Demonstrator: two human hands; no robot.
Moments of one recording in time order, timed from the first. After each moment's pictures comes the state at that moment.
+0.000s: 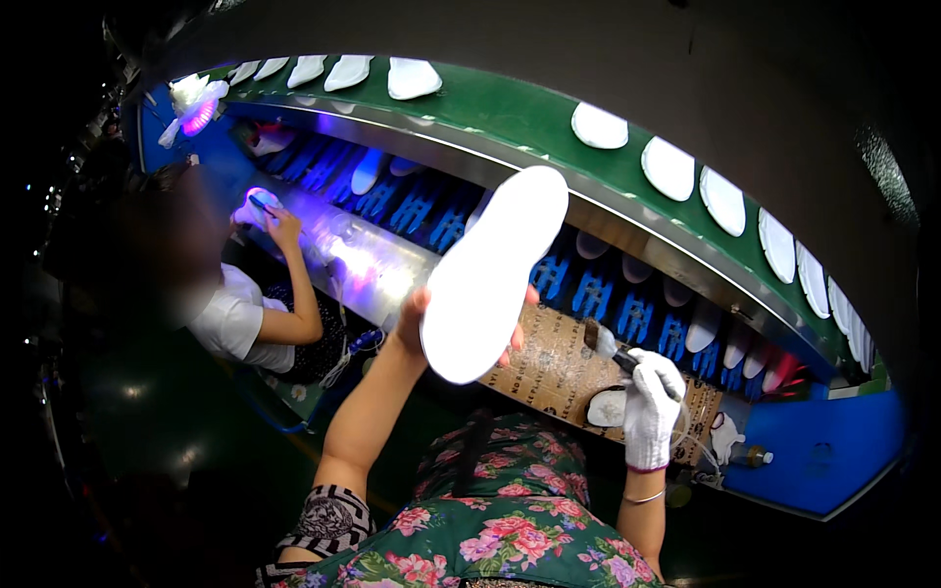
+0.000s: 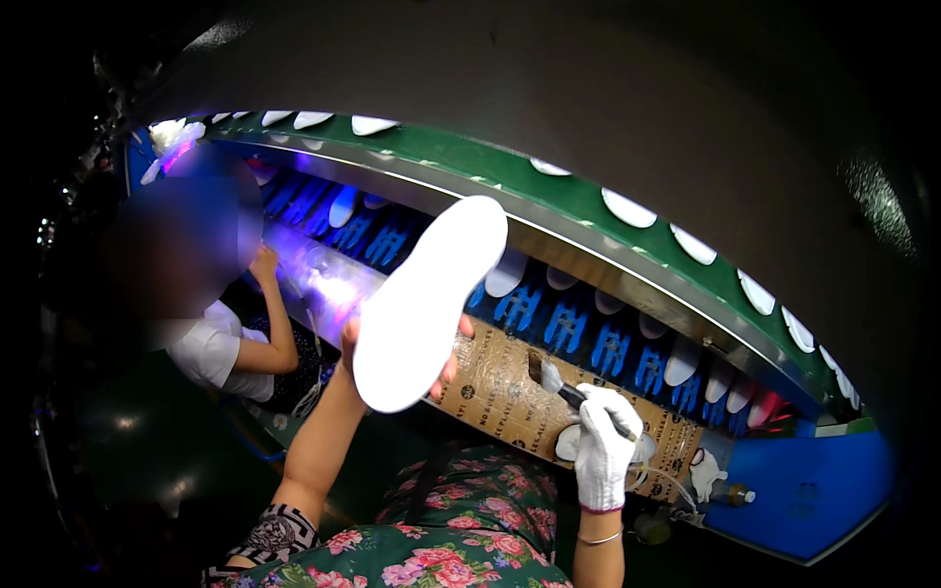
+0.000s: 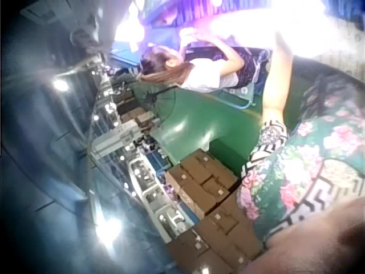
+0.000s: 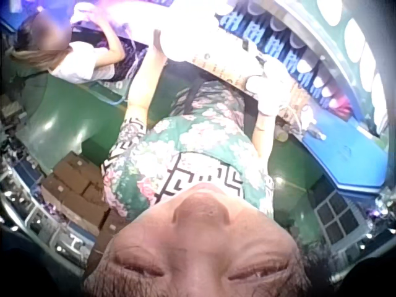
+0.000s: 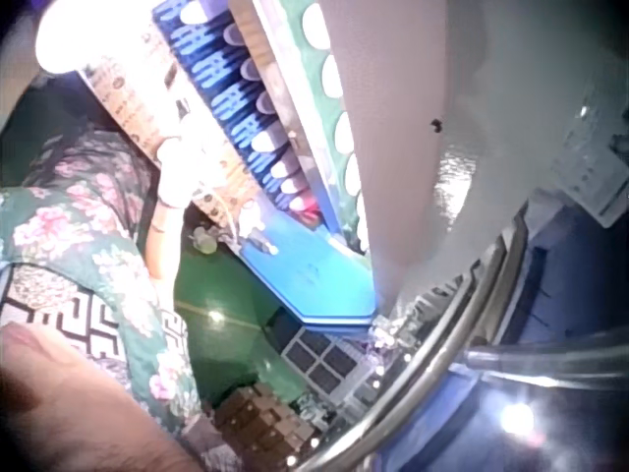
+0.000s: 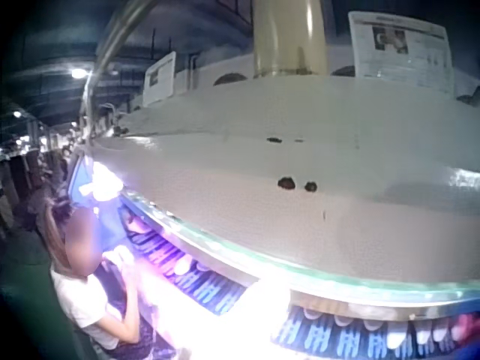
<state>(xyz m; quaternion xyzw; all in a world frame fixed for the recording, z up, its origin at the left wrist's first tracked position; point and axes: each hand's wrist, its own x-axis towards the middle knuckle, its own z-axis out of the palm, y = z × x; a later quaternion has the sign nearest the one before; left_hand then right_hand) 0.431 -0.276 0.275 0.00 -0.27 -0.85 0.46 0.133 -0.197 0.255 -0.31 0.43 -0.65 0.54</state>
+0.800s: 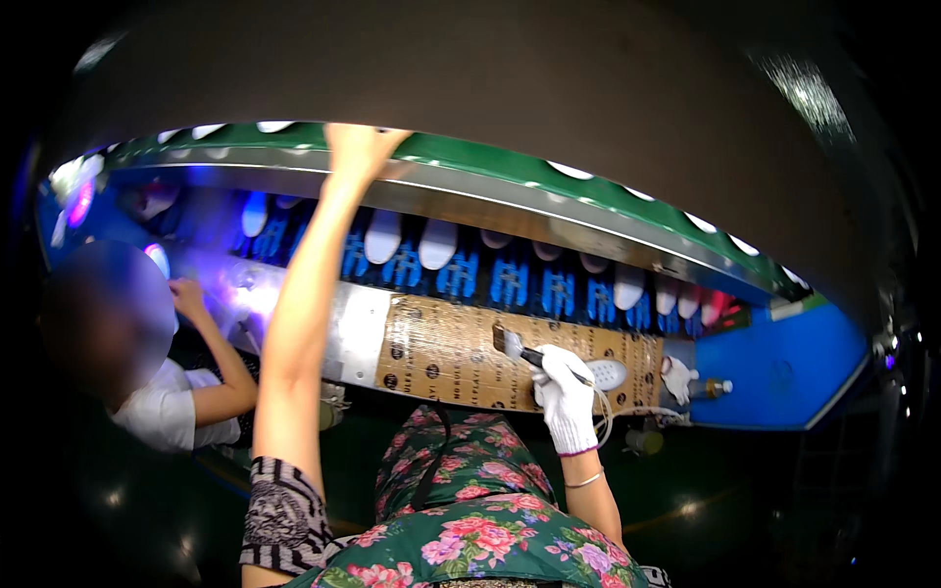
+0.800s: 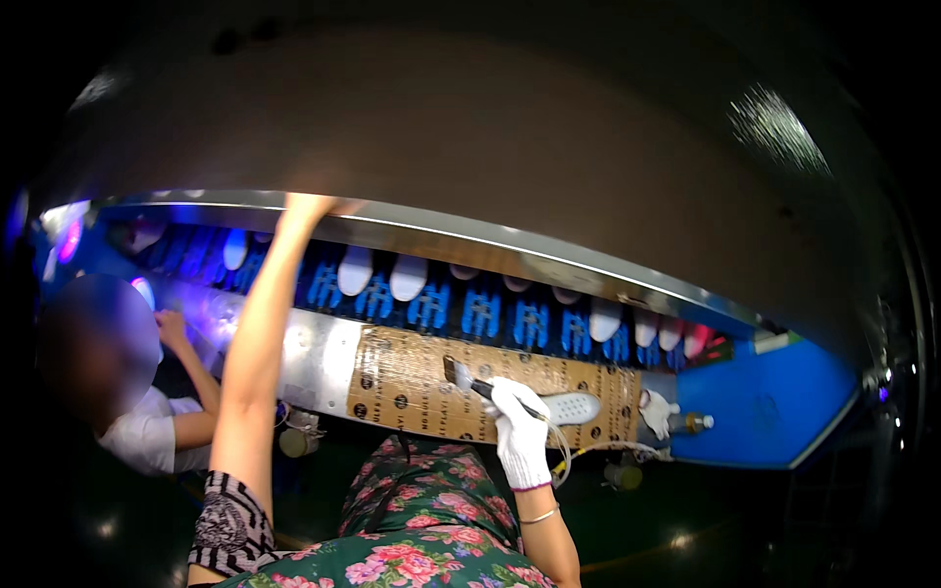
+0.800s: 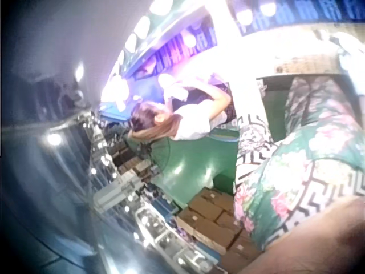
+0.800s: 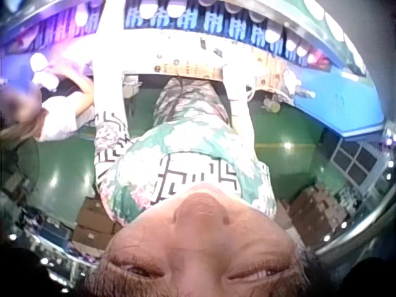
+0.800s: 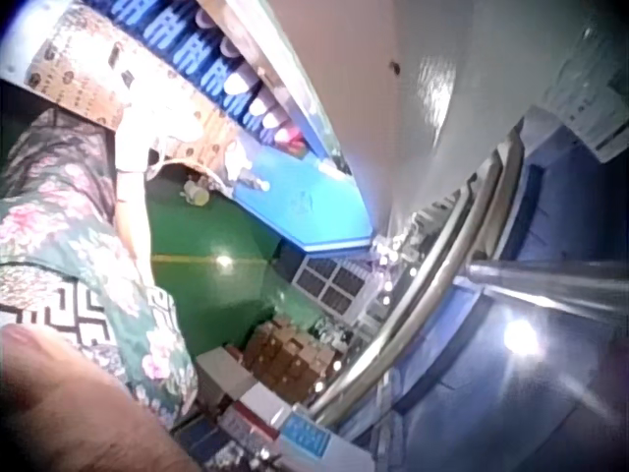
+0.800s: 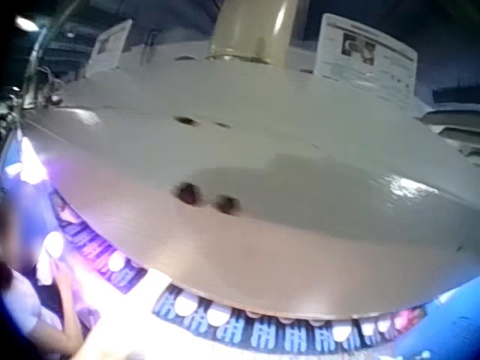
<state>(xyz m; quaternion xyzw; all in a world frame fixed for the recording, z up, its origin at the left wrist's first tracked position) 0.431 -0.526 0.273 0.53 -0.73 0.04 0.43 0.158 -0.184 0.198 -0.14 0.49 -0.66 0.55</state>
